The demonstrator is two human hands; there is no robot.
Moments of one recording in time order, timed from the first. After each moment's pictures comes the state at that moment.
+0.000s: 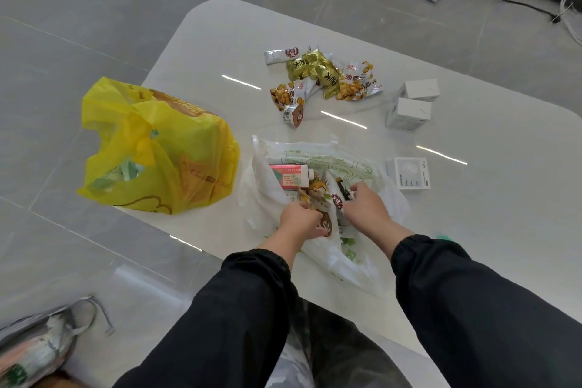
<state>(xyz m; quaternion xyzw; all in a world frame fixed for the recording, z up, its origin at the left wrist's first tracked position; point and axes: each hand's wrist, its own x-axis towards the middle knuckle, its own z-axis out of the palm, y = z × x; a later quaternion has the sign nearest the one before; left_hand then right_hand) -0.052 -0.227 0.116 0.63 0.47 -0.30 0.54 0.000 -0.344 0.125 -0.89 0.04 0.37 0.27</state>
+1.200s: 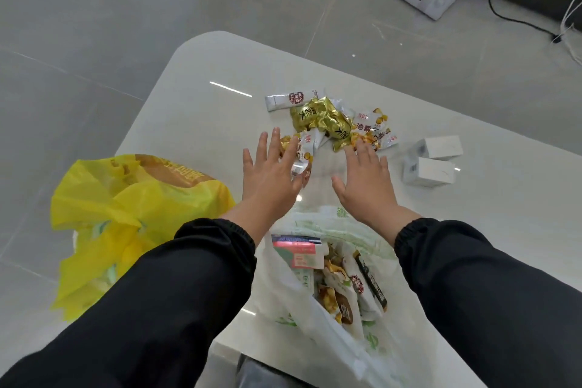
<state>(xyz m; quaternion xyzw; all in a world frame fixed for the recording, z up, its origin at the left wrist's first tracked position) 0.118 -0.085 0.115 0.98 0.08 -0.17 0.08 0.165 -0.258 0.117 -0.96 -0.17 0.22 0.04</state>
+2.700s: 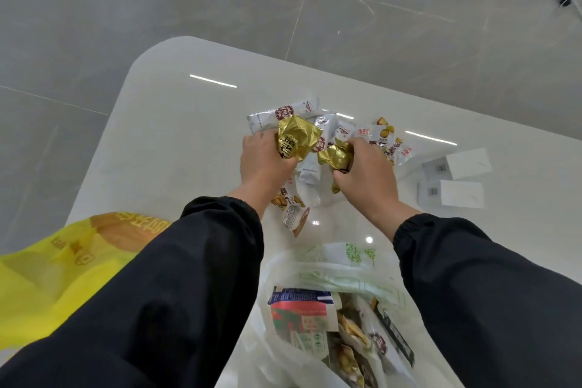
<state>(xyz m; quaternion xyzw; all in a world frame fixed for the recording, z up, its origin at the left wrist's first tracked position) 0.245 -0.054 0.035 0.93 0.20 -0.11 0.30 0.252 -0.231 0.059 -0.96 -0.05 0.15 0.23</state>
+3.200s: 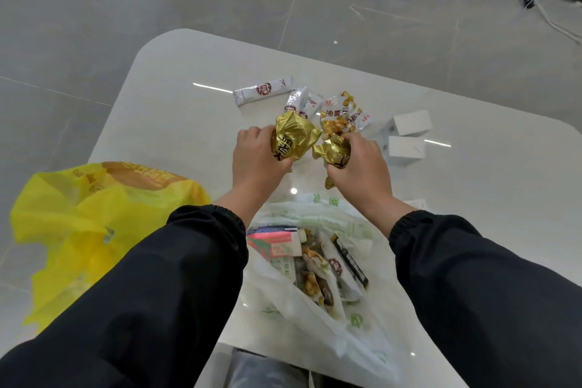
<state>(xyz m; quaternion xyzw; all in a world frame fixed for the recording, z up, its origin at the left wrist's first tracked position) 0.140 -0.121 0.118 0.95 0.15 -0.05 0.29 0.159 -0.300 0.129 -0.95 -0.04 0.12 0.29</state>
